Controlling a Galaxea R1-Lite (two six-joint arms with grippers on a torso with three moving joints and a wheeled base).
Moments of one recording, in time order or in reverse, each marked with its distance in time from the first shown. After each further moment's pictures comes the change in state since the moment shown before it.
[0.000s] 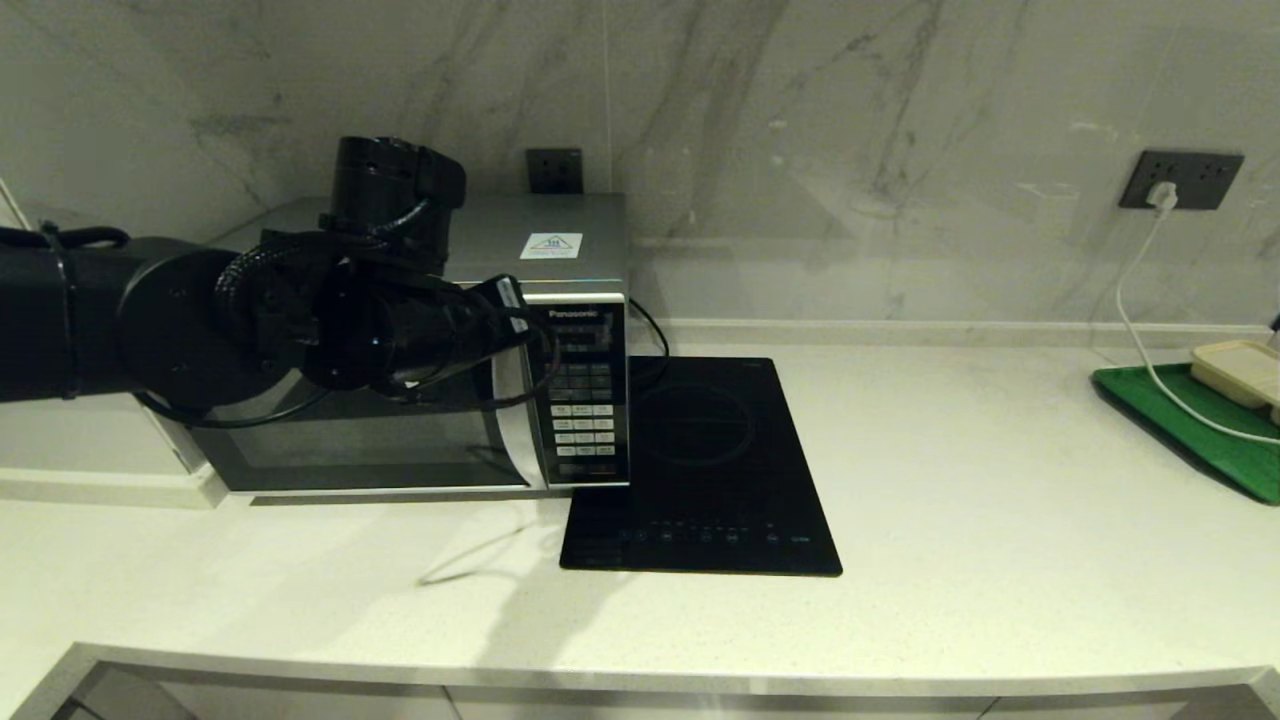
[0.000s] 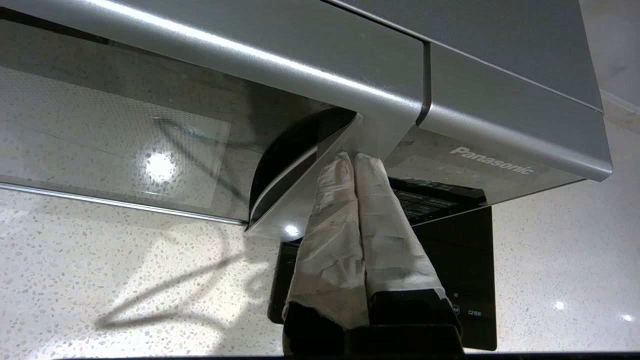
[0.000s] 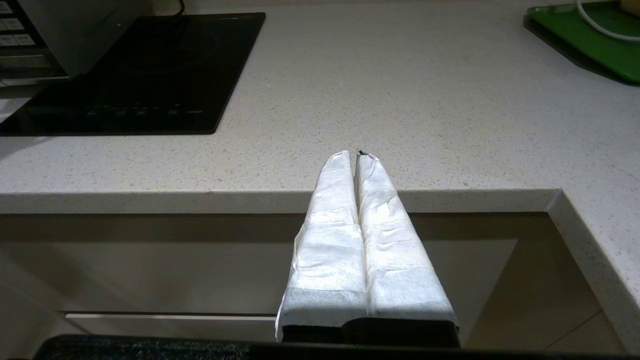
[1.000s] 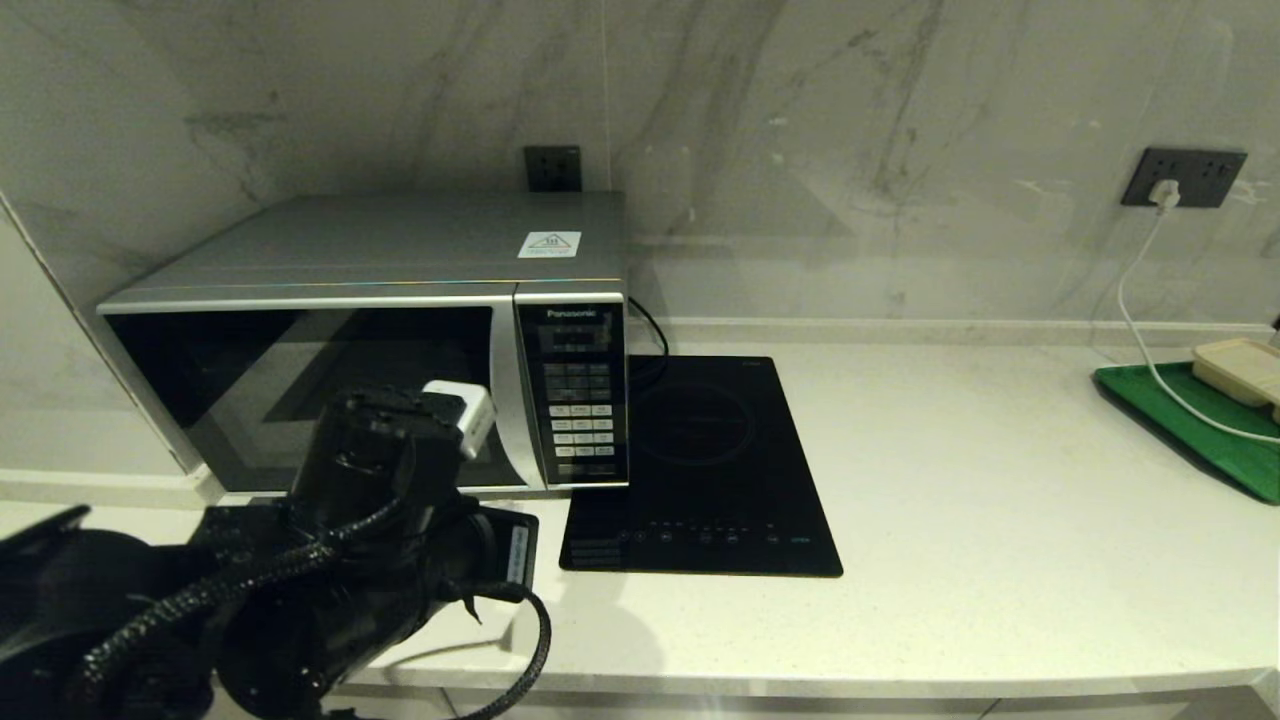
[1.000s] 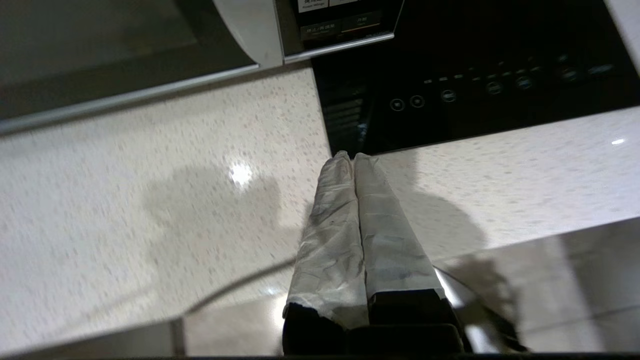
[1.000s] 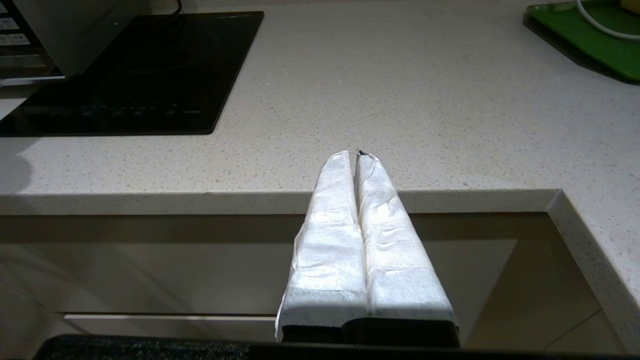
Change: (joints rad) left arm -0.235 -0.205 0.690 -0.356 0.068 0.350; right arm 0.000 0.000 0.000 0.000 0.000 0.001
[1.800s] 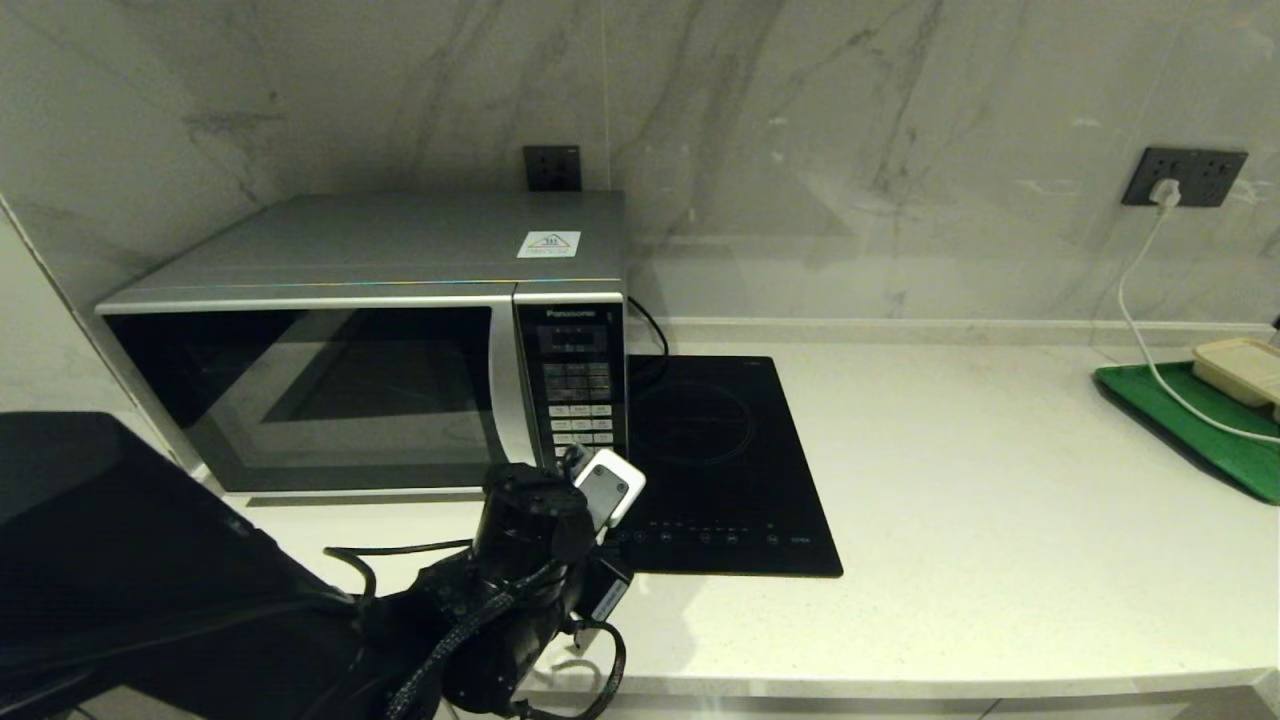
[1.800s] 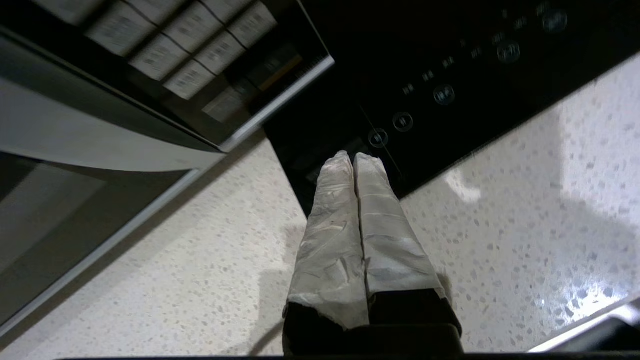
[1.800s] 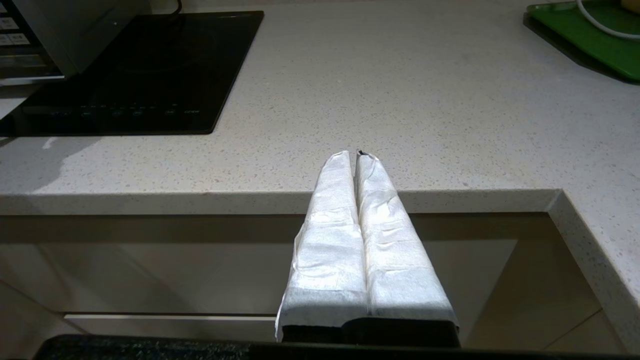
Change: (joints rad) left arm -0.039 0.377 0.031 -0.503 -0.001 0.489; right arm 0.000 0.000 0.000 0.000 0.000 0.000
